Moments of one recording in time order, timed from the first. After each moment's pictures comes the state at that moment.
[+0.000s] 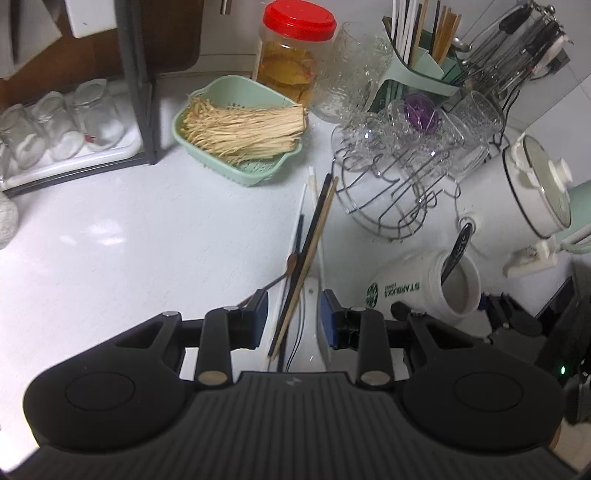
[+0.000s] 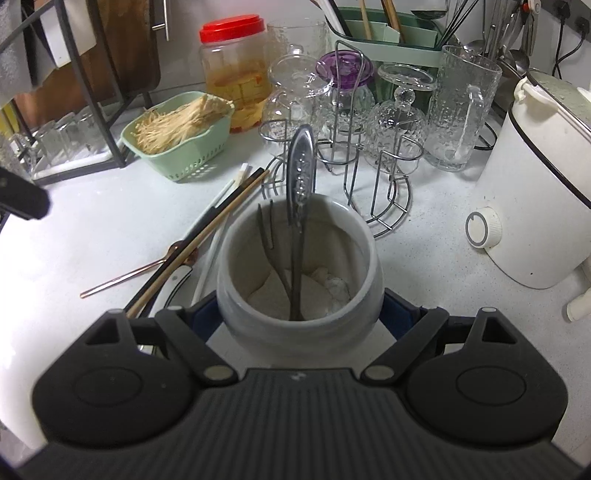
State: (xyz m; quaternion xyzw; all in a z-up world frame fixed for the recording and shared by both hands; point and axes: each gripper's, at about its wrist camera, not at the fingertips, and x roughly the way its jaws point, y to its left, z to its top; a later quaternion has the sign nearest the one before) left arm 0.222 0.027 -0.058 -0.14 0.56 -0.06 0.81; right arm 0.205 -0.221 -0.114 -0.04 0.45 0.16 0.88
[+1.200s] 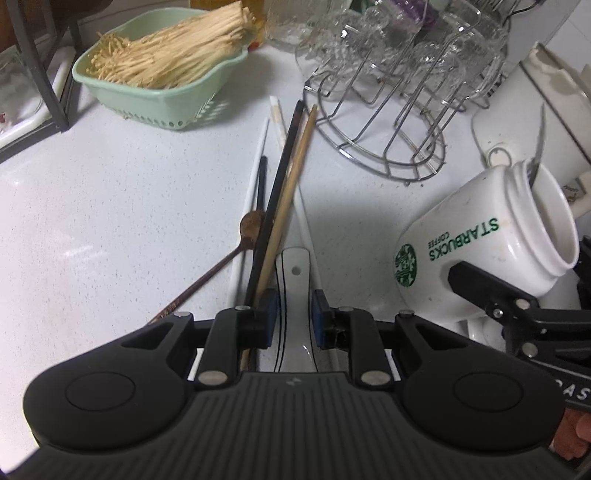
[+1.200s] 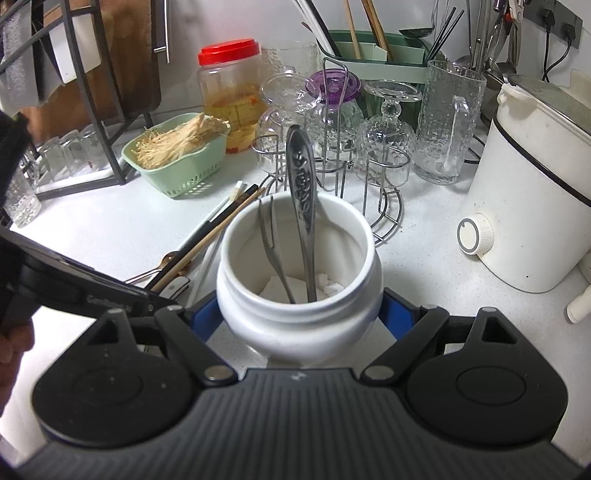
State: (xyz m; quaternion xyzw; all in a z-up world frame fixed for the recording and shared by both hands) left arm 0.231 -0.037 -0.182 -0.07 0.56 -0.09 0.82; right arm 0.193 -0.234 -0.121 -0.03 0.40 0.16 0.90
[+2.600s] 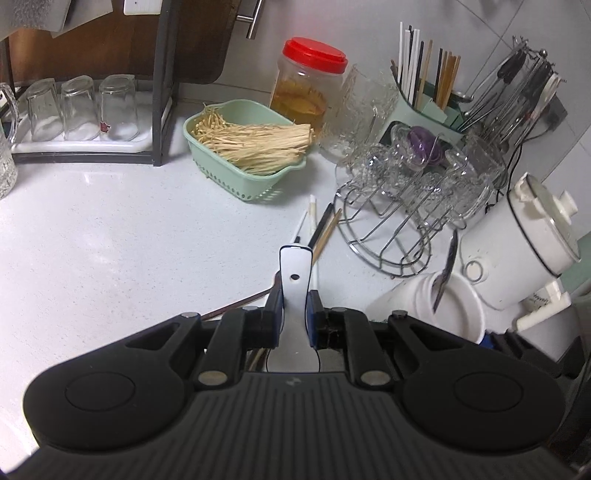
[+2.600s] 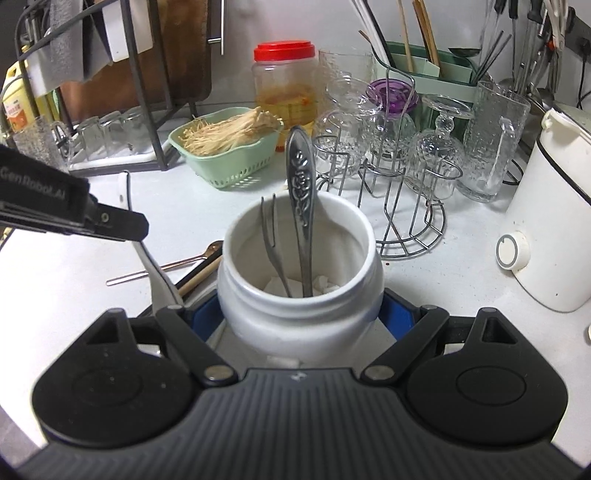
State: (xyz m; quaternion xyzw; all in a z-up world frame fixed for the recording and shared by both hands) left arm 0.164 -0.001 -0.103 -0.18 0.43 0.00 0.88; right arm 0.175 -0.208 -0.122 -0.05 0.39 0.21 0.90
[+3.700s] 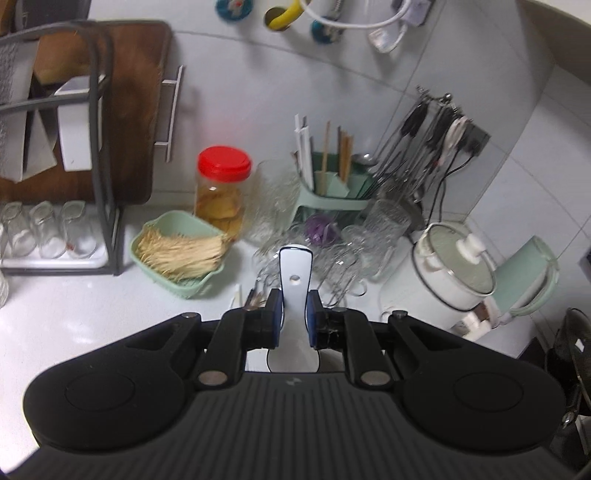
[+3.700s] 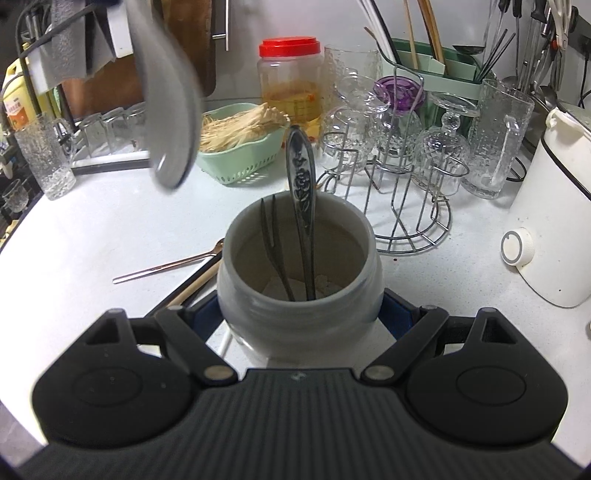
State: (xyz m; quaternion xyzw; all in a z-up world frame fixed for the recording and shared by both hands) left arm 0.155 -0.035 0.036 -0.14 0.36 -0.08 0.92; right arm 0.172 -0.200 -0.119 -0.06 0.39 0.22 0.89
